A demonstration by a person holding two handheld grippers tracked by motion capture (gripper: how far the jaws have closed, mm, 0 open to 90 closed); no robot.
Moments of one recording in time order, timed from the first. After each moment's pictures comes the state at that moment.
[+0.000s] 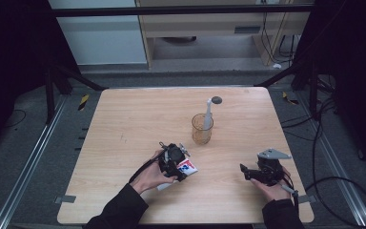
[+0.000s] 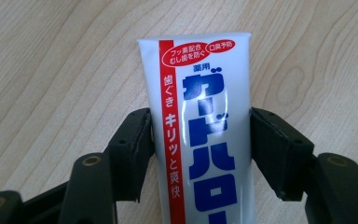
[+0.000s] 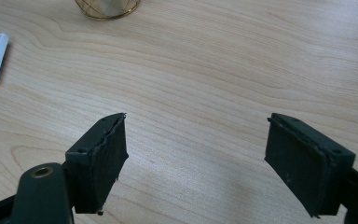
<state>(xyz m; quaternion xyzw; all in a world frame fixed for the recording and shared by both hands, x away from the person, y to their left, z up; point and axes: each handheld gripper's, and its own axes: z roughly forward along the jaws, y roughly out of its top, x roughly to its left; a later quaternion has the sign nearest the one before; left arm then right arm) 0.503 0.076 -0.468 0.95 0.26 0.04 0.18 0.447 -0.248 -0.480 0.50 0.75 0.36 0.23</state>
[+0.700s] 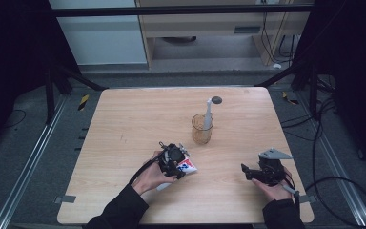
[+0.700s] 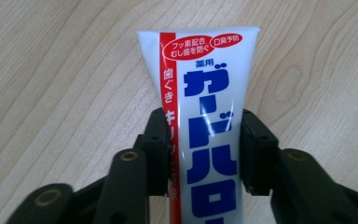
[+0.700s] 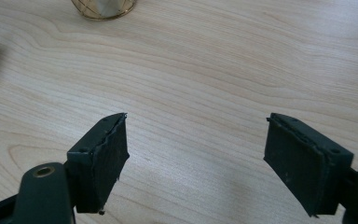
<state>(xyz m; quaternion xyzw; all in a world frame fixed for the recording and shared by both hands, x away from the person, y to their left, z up) 0.499 0.079 -0.461 0.94 0.27 0.04 0.19 0.446 -0.252 -0.479 0.51 0.75 0.36 0.23</state>
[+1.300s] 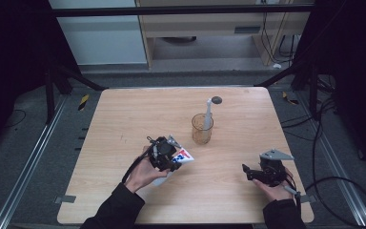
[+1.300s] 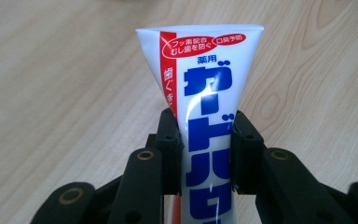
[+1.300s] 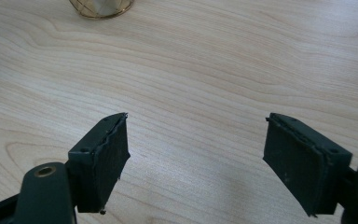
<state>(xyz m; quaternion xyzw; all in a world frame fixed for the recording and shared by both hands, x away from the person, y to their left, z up) 0.495 0.108 -0.420 0.91 0.30 0.07 0.28 0.444 -0.254 -0.479 0.51 0.75 0.36 0.23</state>
